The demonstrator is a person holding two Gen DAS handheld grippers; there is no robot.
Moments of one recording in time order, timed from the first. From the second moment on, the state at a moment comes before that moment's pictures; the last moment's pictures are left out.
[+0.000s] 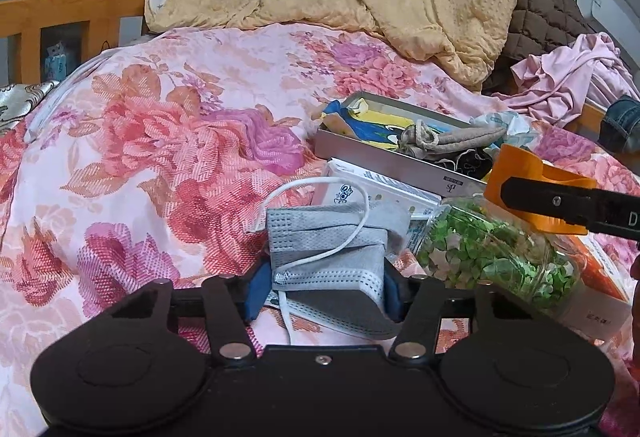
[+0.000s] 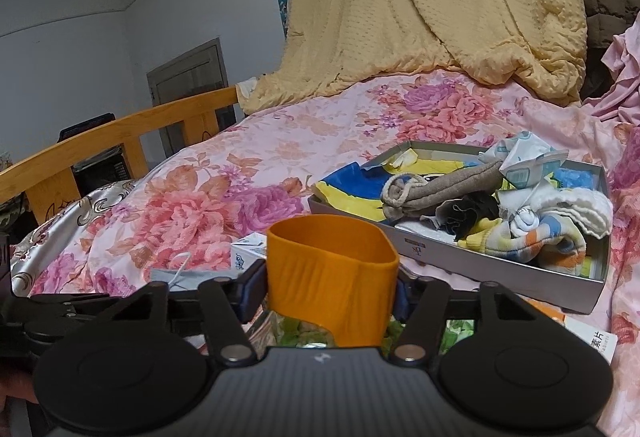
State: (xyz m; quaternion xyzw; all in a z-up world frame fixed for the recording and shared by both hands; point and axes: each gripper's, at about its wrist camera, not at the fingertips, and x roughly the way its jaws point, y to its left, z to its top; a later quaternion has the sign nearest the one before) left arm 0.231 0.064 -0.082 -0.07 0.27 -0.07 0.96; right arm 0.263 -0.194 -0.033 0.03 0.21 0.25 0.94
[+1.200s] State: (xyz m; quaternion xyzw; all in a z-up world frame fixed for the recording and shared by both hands) left arm 0.209 0.052 -0.062 -0.10 0.23 -0.07 0.96; right arm 0.255 -0.196 -0.013 0.04 0.18 0.27 0.94
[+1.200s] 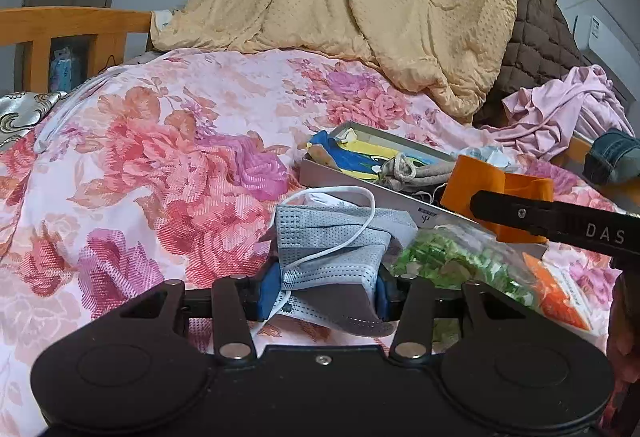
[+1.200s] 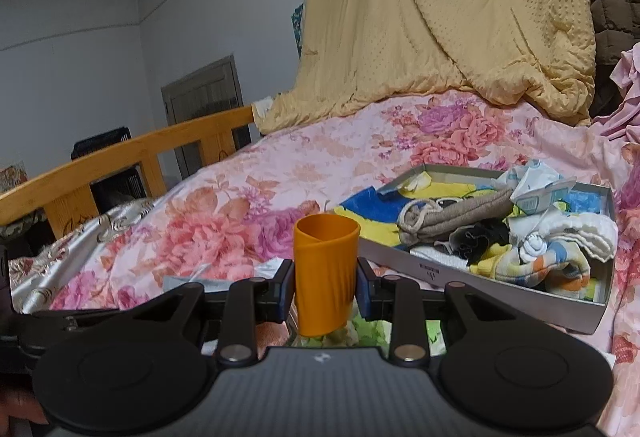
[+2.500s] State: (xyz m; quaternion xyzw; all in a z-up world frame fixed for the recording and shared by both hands) left arm 0.435 -0.035 -0.004 -0.16 0.27 -0.10 0.94; right arm 0.417 -0.262 0.007 0.13 0.18 0.18 0.96
